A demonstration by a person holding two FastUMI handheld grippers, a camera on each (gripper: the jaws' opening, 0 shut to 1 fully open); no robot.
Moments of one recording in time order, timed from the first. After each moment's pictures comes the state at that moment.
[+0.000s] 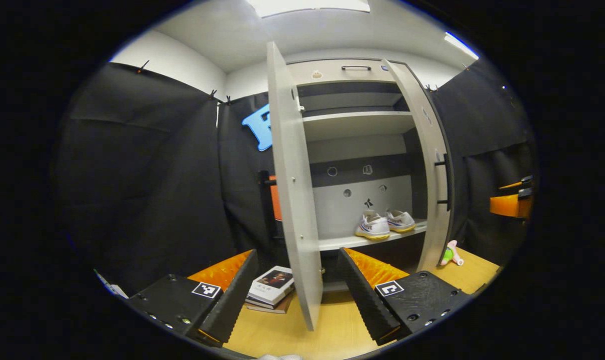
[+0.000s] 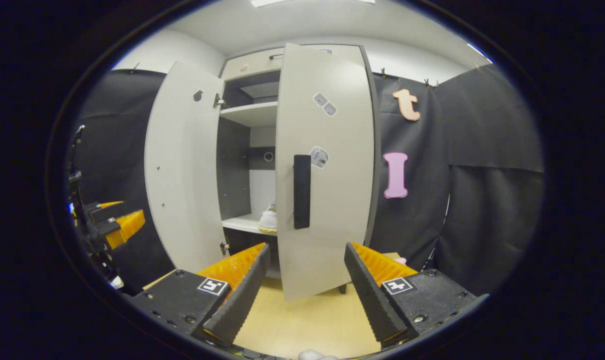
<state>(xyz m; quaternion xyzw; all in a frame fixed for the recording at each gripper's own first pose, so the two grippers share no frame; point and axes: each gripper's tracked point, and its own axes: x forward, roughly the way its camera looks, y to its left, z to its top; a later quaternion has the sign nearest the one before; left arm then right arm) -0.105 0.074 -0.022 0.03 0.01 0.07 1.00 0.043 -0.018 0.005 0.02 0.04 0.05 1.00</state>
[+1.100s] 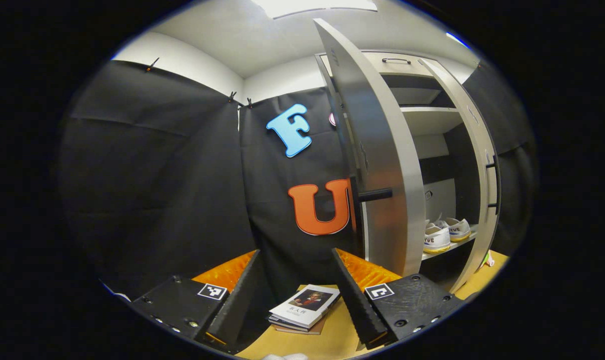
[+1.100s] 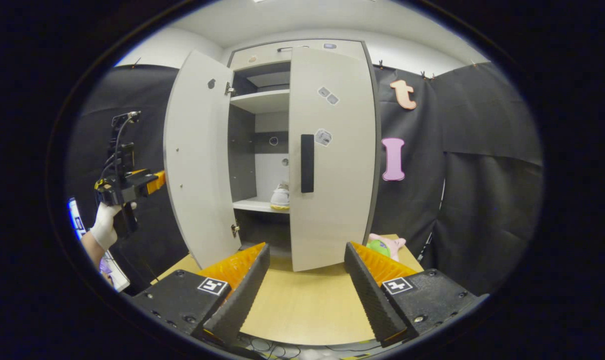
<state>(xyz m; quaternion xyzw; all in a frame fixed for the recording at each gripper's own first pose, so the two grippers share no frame) -0.023 0.162 -0.014 0.04 -0.02 0.12 0.99 -0.008 0.011 -0.025 0.03 0.07 0.04 1.00</state>
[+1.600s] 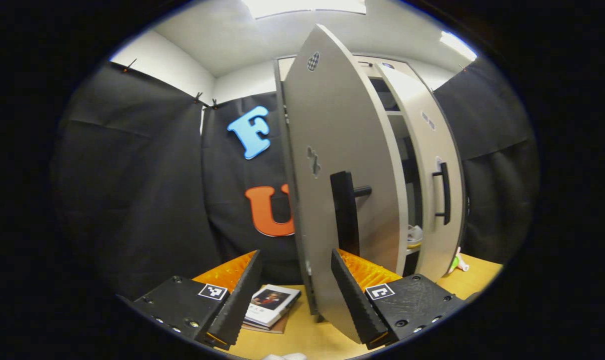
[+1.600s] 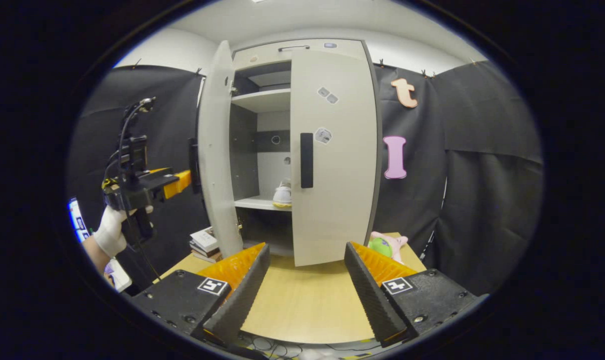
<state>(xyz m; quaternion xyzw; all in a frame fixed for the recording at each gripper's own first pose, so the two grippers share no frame) -0.012 0.033 -0.013 0.03 -0.02 0.00 1.00 -0.011 0.013 -0.032 0.03 0.08 0.05 1.00</state>
